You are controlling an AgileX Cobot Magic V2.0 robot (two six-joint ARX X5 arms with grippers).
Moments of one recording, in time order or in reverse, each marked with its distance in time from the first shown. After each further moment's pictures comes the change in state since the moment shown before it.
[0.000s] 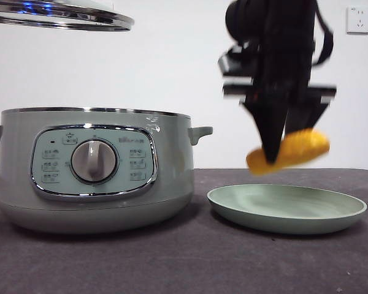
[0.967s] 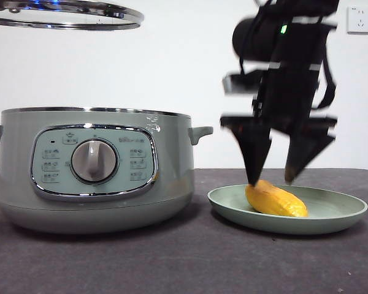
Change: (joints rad) left arm 0.000 0.002 0.000 0.000 0.077 -0.003; right arm 0.000 -0.090 -0.219 0.322 0.000 0.037
